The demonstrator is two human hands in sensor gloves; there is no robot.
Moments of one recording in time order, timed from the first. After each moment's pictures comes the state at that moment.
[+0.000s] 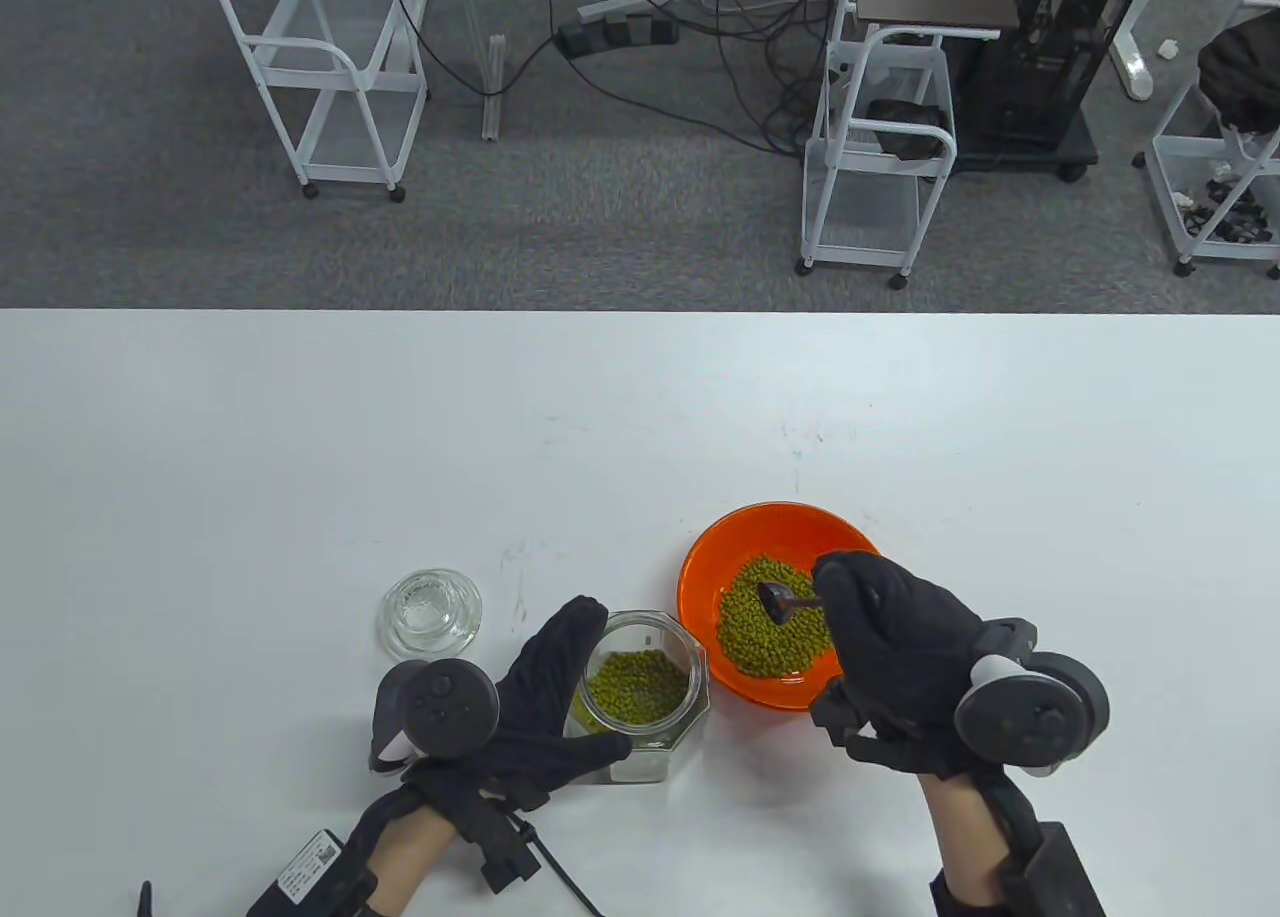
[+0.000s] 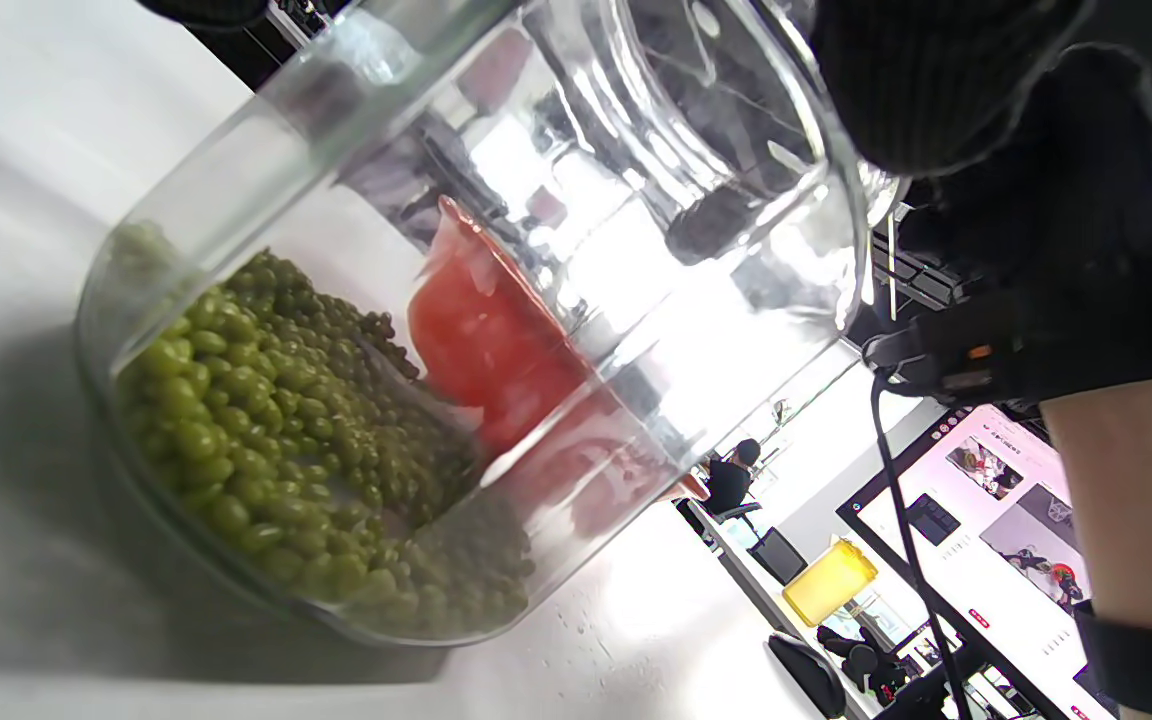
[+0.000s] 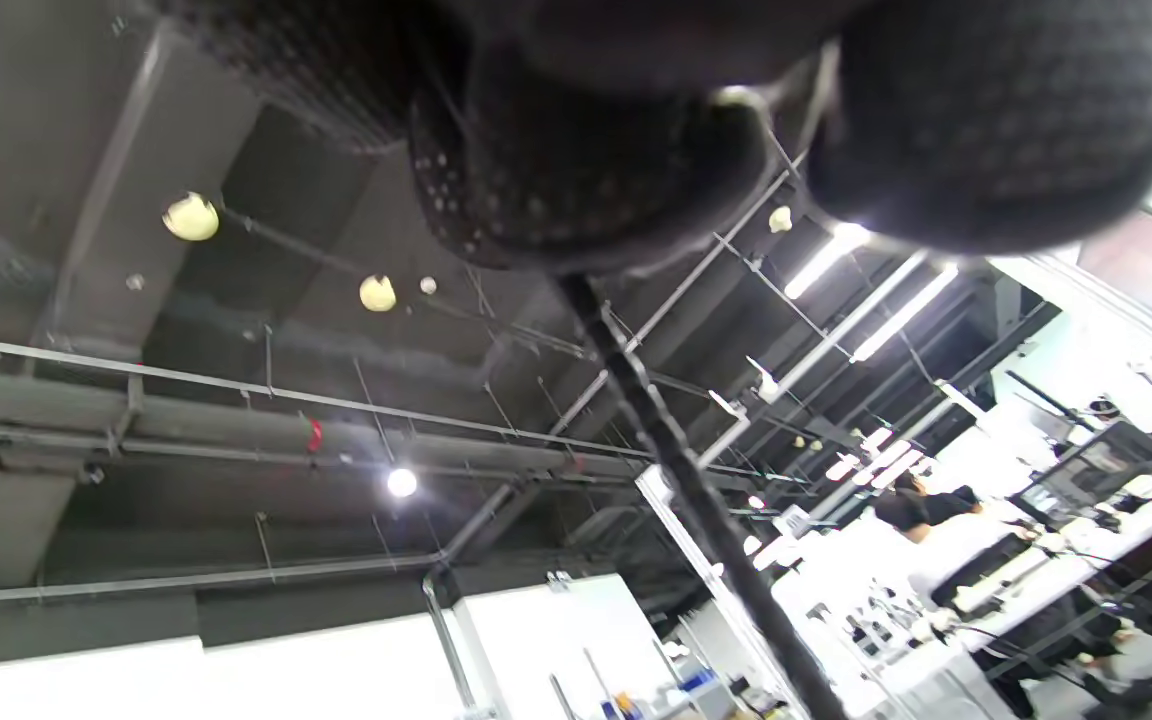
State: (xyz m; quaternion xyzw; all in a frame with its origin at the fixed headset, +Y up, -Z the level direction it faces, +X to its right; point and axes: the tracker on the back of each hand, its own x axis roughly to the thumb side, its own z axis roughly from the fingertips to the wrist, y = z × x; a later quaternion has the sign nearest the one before) left_hand -0.161 -0.740 -0.200 -0.09 -0.31 0.42 0.85; right_hand 0.179 -0.590 -0.191 0.20 -0.35 0.81 0.43
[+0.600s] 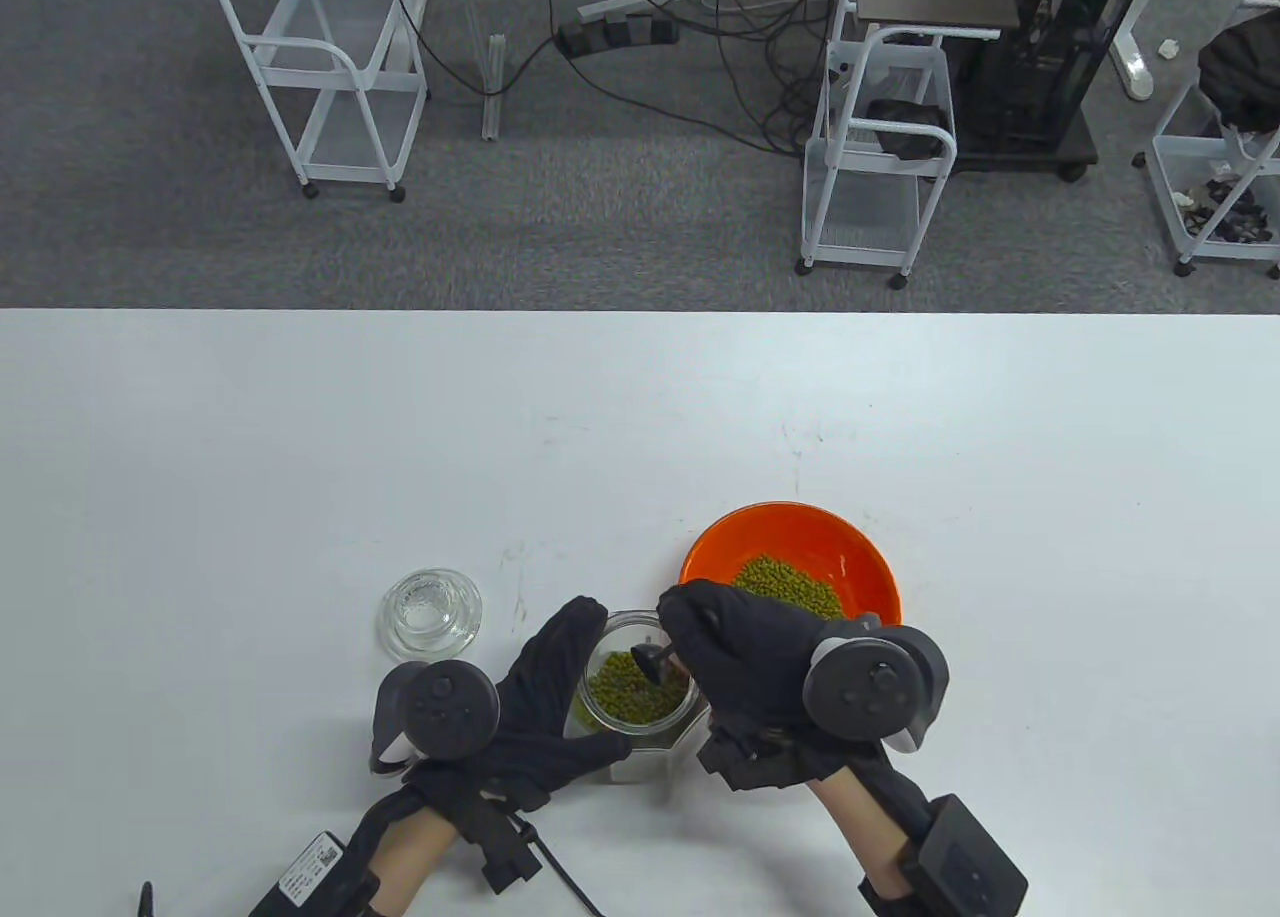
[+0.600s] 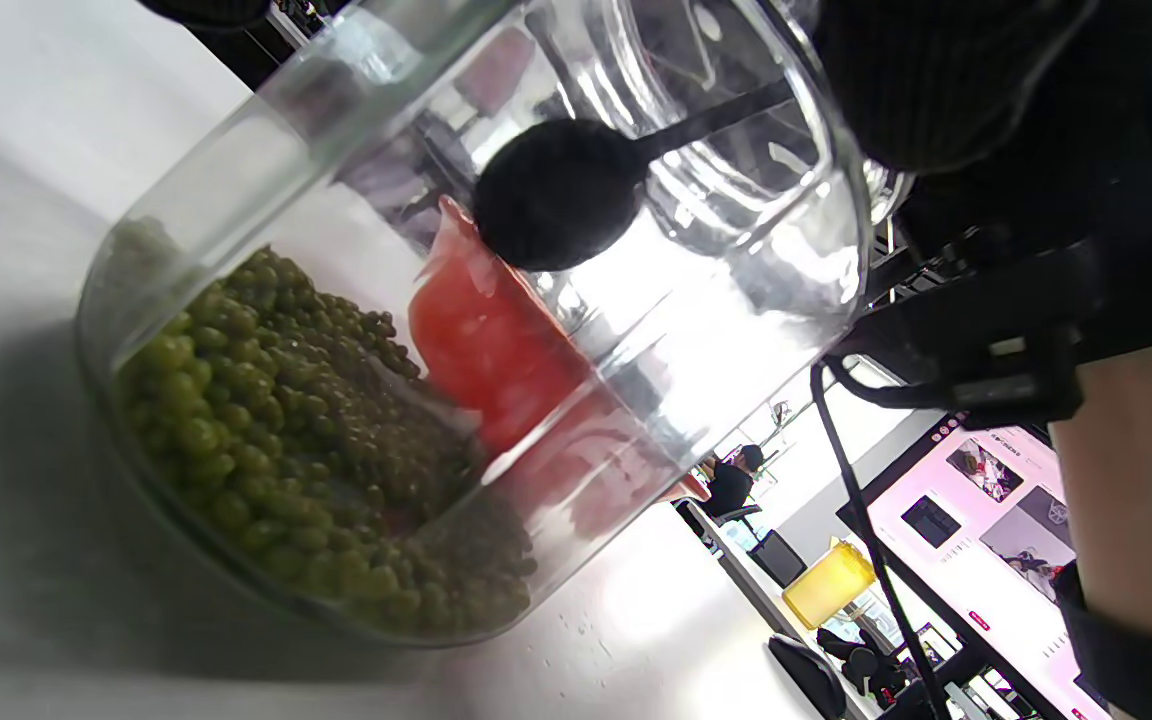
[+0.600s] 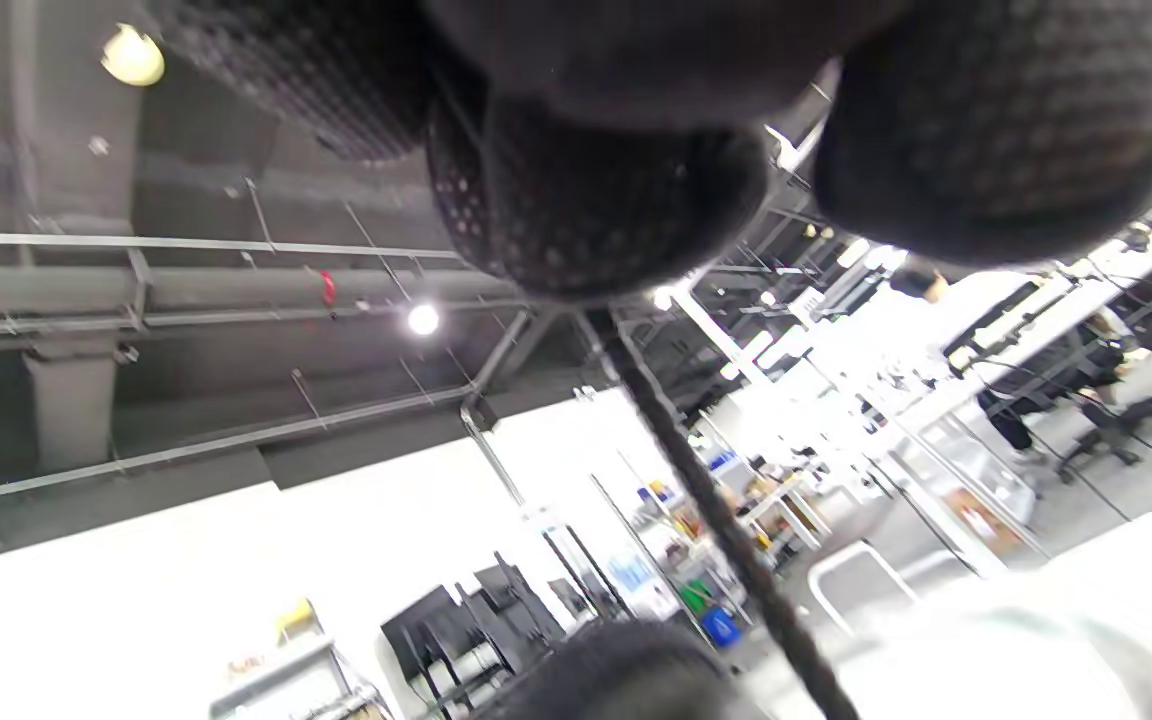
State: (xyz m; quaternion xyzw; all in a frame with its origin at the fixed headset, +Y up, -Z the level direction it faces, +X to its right) left_hand -0.160 -0.740 -0.200 -0.09 -0.31 0.42 0.85; right_hand 0.089 -0.630 -0.210 0.25 -0.18 0.85 0.43
